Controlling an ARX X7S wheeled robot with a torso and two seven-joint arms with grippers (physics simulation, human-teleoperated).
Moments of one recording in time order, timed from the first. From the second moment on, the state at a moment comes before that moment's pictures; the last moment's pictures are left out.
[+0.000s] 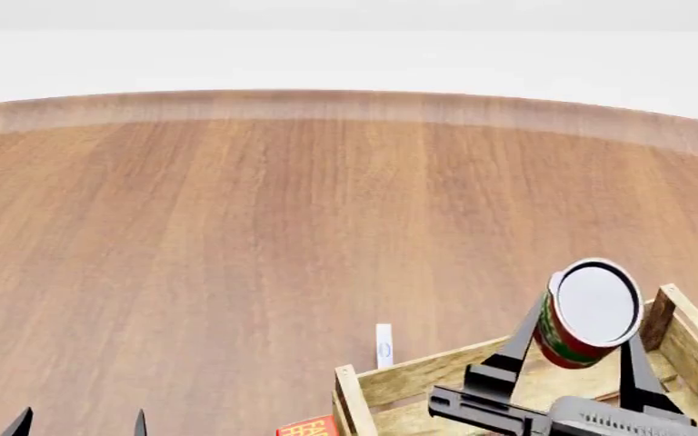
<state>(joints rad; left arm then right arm) -0.06 -0.29 0.38 -0.06 -0.22 0.10 -0.41 0.27 0.59 -0.58 -0.27 0.41 -0.04 0.90</state>
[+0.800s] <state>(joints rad) -0.07 -0.30 0.39 -0.06 -0.23 0.11 -0.41 0.60 0.31 -0.60 0.52 0.44 -0.09 0.69</state>
